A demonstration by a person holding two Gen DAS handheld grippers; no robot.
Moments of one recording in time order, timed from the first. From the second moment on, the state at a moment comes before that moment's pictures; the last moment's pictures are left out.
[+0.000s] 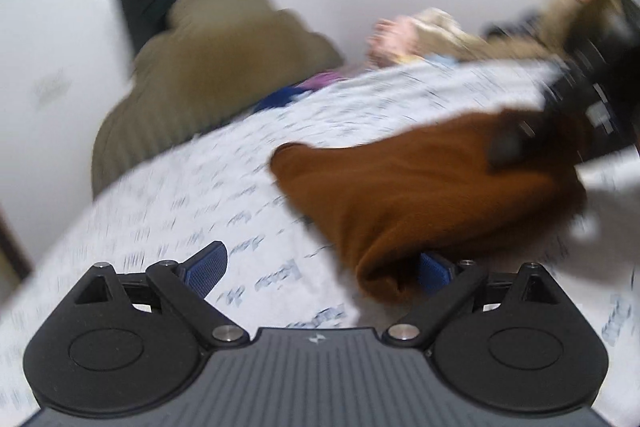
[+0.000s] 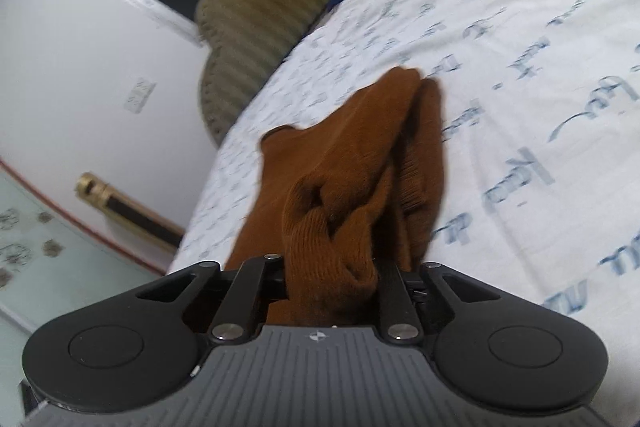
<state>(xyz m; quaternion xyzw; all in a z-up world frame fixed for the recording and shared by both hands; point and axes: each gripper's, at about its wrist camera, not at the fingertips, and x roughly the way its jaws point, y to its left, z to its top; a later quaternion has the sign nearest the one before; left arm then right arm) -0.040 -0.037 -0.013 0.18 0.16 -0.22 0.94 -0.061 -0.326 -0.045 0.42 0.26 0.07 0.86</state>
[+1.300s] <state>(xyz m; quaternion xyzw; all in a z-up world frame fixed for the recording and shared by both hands) 0.070 -0.014 -0.046 -0.24 0.42 -0.37 0.79 -0.045 -0.318 -0.053 0.40 0.28 0.07 0.87</state>
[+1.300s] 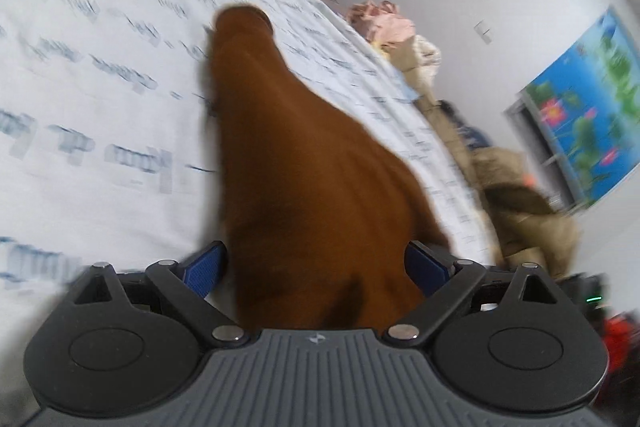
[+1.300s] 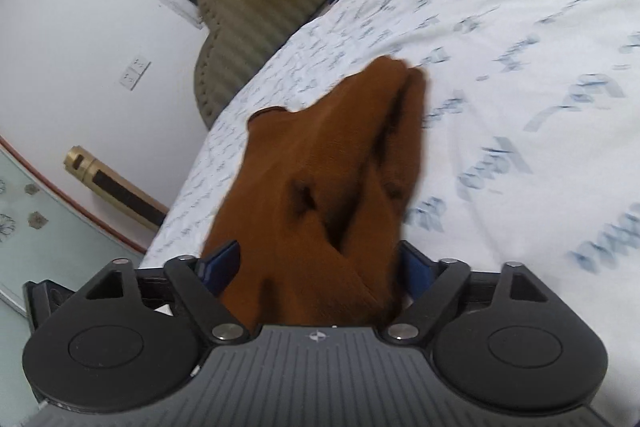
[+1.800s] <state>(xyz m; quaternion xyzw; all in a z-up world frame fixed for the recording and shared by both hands) 0.212 -0.043 -0.054 -0.32 0.47 -0.33 0.76 0.047 -0.399 -0.060 0.45 0.32 0.11 0.83</state>
